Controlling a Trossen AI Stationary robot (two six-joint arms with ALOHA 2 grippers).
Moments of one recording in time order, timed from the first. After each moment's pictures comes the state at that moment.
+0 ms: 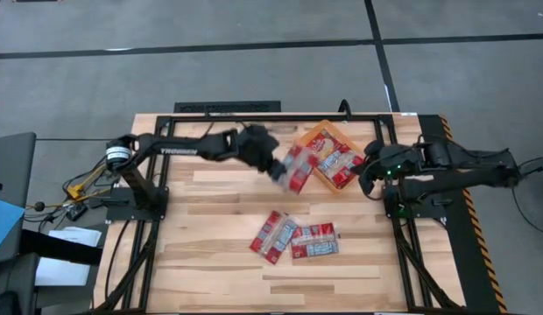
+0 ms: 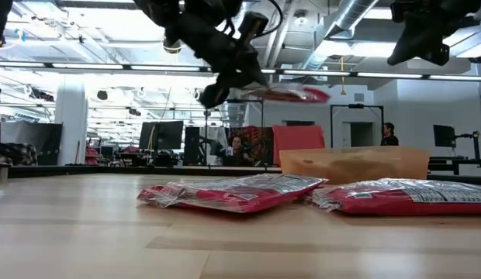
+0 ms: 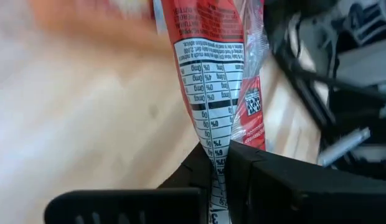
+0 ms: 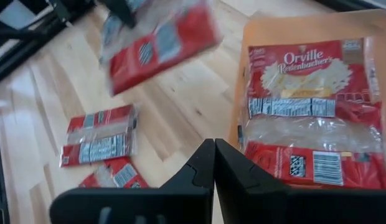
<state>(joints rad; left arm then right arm) 0.24 1.70 1.24 -0.11 0.23 -0.75 -0.01 0.68 0.82 -0.88 0.24 0.67</state>
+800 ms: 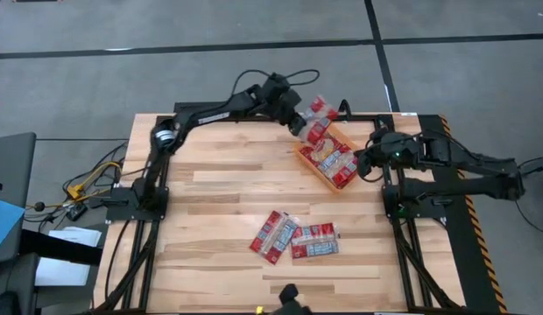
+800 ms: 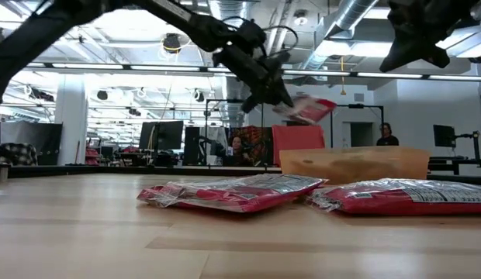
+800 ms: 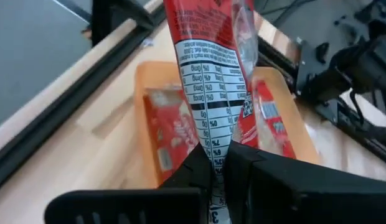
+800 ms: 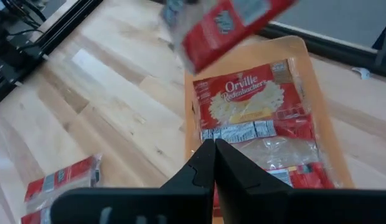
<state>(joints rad) 0.51 2.16 1.92 -0.32 0.31 -0.30 -0.20 0.67 0.82 -0.86 0.30 0.68</state>
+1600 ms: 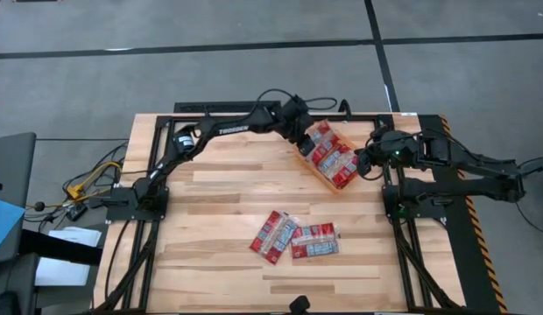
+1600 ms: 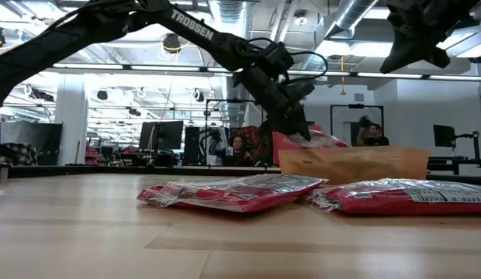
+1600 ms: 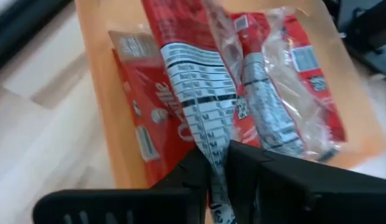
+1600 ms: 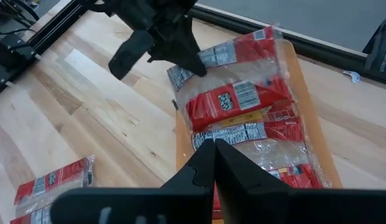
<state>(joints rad) 0.41 2.36 2.06 -0.42 0.23 -0.24 -0.23 0.67 0.82 -0.87 0.30 0.65</state>
